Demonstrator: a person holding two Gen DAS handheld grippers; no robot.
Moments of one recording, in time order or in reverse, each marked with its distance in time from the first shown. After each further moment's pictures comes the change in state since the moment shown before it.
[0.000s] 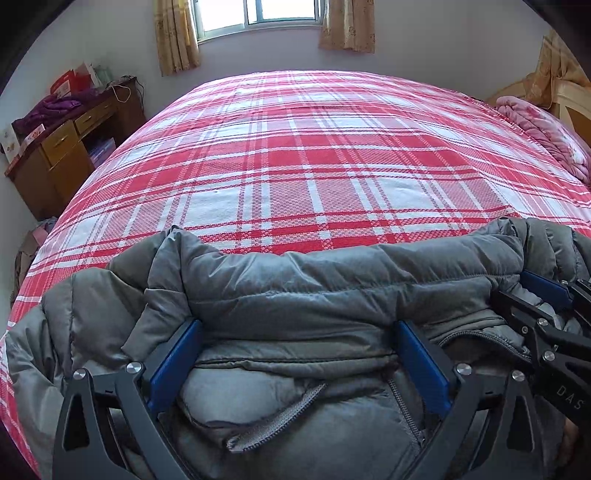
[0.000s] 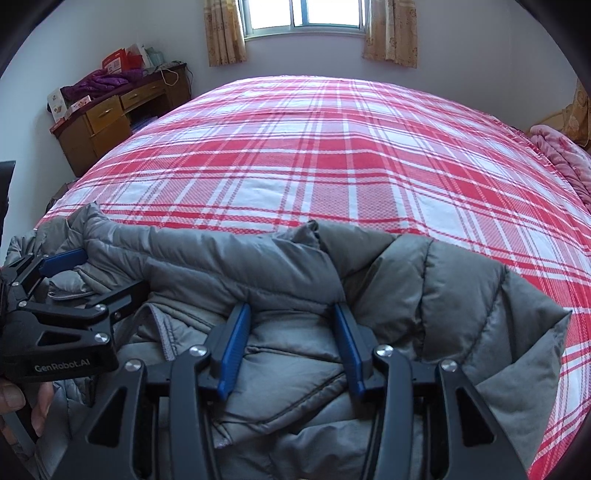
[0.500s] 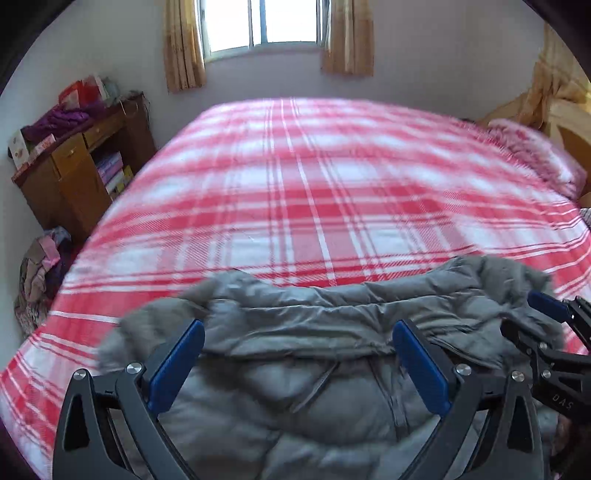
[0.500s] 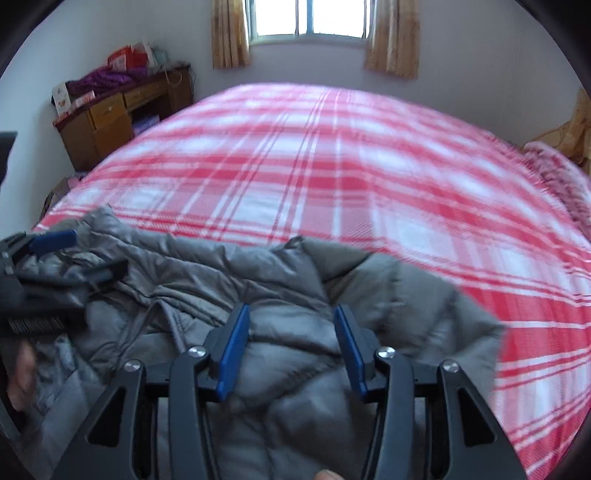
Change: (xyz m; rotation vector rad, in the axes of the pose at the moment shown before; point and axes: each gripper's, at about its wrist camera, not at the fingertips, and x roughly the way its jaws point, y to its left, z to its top) left arm -0.102 0.026 0.017 -0.007 -0.096 -0.015; right arm -0.050 -0.005 0.003 -0.044 -0.043 -0.035
